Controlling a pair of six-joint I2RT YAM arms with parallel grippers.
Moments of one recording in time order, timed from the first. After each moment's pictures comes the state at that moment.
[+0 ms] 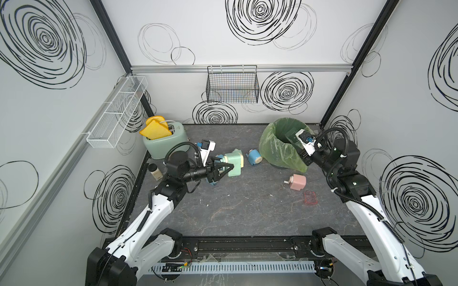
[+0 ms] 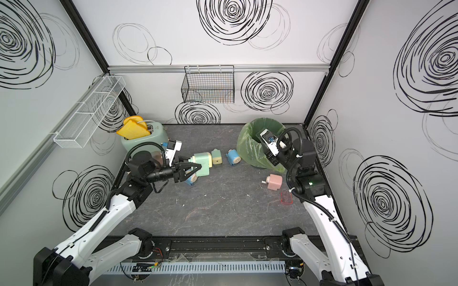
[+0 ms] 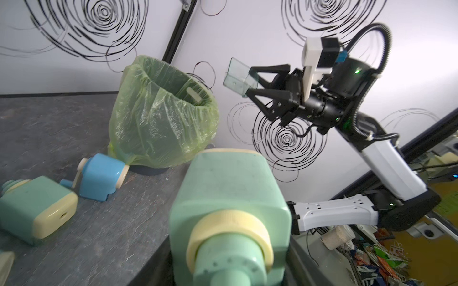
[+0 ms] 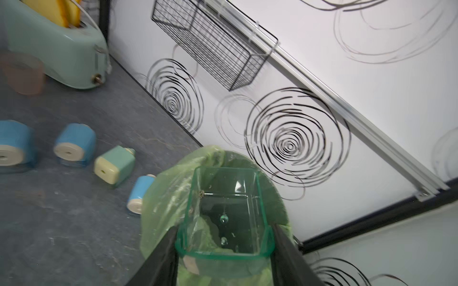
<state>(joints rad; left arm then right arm) -0.33 0.98 0.73 0.19 0.92 -0.54 0.24 0.88 1.02 -0.34 -0.26 -0.53</state>
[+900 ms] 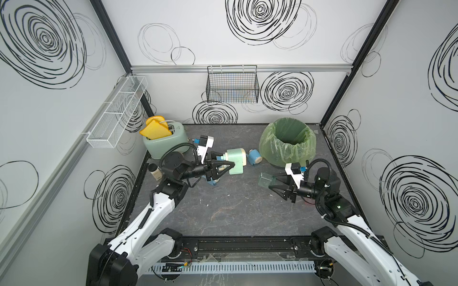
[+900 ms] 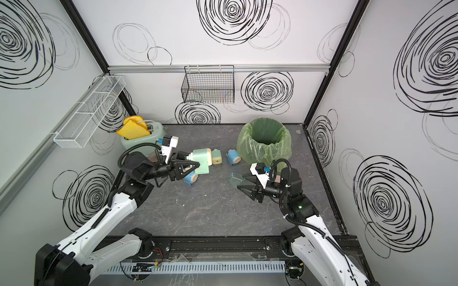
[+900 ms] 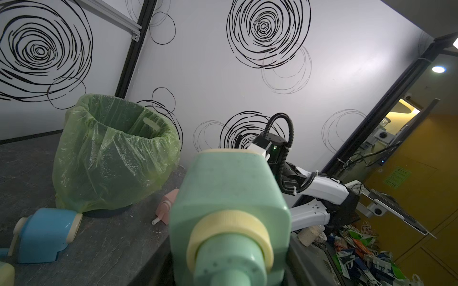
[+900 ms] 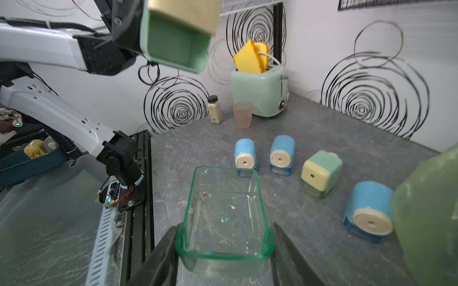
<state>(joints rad) -0.32 1.01 0.73 0.47 1.02 -0.69 0.41 0.66 0.51 -0.13 -0.79 0.00</state>
